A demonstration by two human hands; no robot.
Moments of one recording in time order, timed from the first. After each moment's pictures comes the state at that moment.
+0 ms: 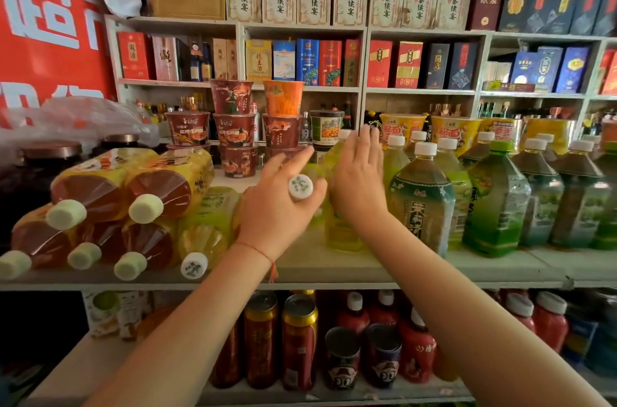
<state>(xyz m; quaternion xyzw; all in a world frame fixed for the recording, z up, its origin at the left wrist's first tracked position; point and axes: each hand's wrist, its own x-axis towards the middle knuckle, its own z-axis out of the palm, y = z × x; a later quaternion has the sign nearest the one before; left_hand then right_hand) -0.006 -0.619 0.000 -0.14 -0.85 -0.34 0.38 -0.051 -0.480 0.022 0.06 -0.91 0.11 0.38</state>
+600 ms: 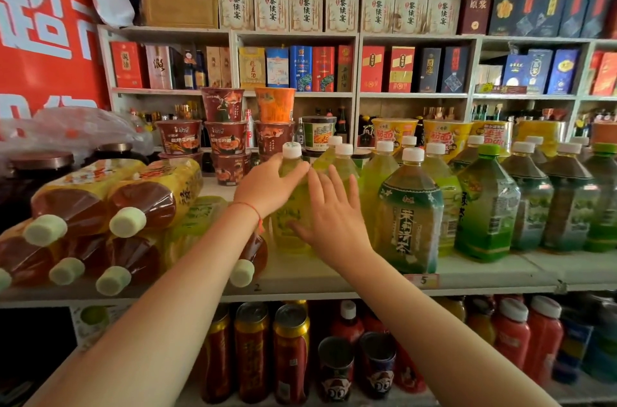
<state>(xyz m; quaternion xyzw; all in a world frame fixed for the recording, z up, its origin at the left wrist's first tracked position) -0.065 -0.621 0.035 -0.08 -0.93 -0.28 0.23 -0.040 -0.484 -0.021 0.17 -0.90 0.05 0.39</state>
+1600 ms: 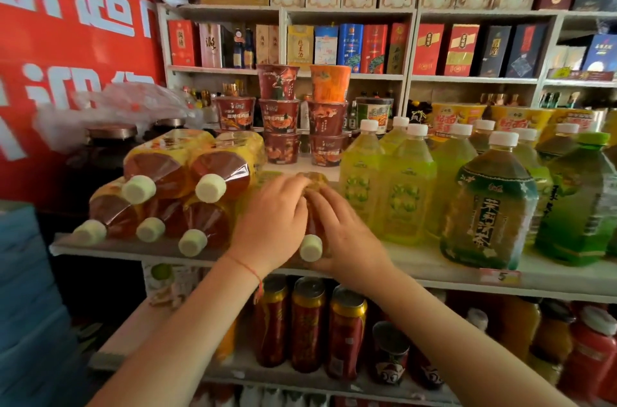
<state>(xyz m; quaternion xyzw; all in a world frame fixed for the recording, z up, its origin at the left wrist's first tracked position) 0.013 -0.694 -0.031 -0.15 -0.88 -0.22 0.39 -0.021 -0.536 -0.063 0.33 -0.90 0.16 0.24</state>
